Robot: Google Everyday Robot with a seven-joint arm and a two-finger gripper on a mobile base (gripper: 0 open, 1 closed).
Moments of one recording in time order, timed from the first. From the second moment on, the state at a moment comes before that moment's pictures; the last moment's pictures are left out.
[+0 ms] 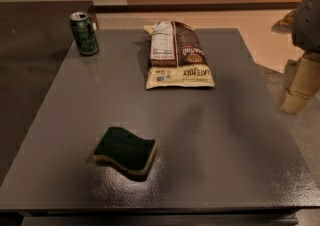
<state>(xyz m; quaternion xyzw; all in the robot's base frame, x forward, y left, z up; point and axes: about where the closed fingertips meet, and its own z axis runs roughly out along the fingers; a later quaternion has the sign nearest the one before) 0.438 -0.217 0.976 -0.60 0.78 -0.03 0.16</state>
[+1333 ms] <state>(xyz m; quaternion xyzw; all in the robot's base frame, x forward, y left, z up) 0.509 -0.171 0.933 -0.53 0.83 0.04 0.15</state>
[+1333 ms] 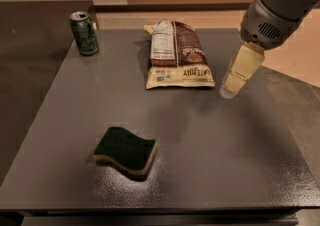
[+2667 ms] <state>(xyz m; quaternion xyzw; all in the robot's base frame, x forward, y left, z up) 0.635 -0.141 0.883 -0.37 0.91 0.03 0.20</state>
